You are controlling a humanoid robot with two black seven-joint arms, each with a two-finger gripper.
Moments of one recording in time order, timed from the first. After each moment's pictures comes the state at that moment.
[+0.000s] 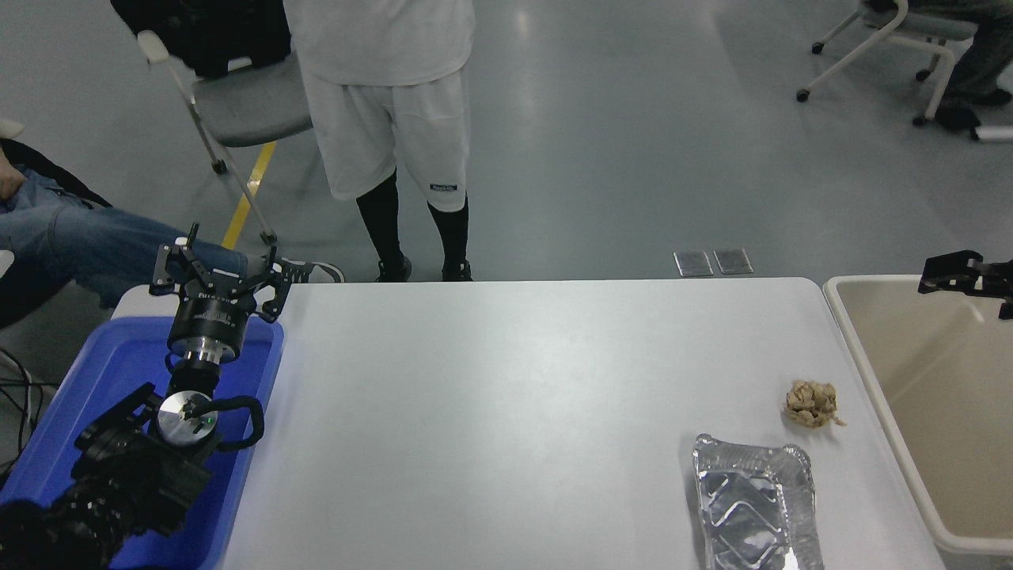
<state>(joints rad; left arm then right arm) -0.65 0.17 -0.93 -0.29 -0.24 -0.69 -0.38 1.70 -0.61 -1.32 0.79 -0.42 0.66 0.23</state>
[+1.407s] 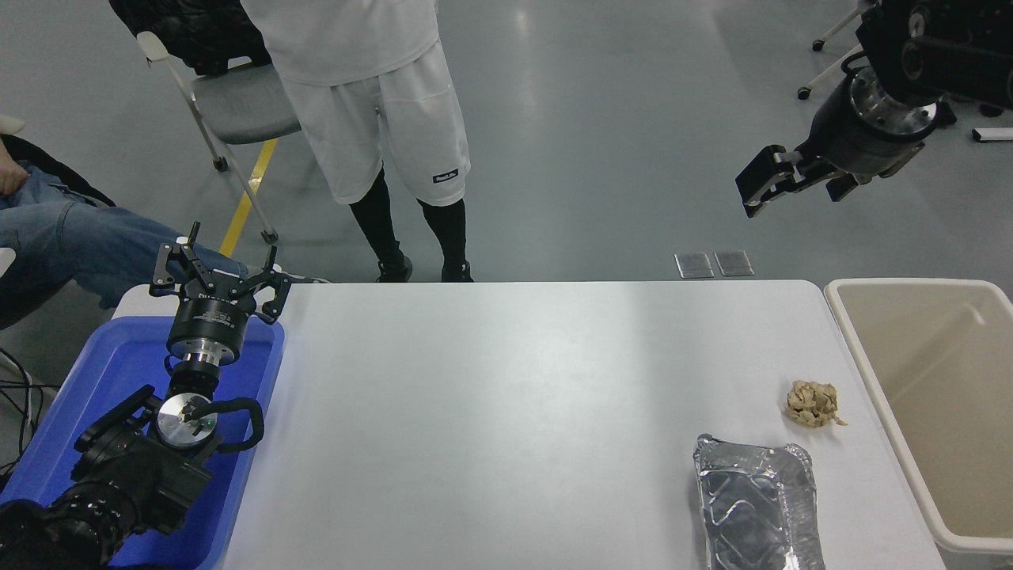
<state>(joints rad) -0.65 0.17 -0.93 -0.29 -0.23 -0.69 -0.38 2.06 -0.27 -1.25 0.95 -0.59 0.79 0.23</state>
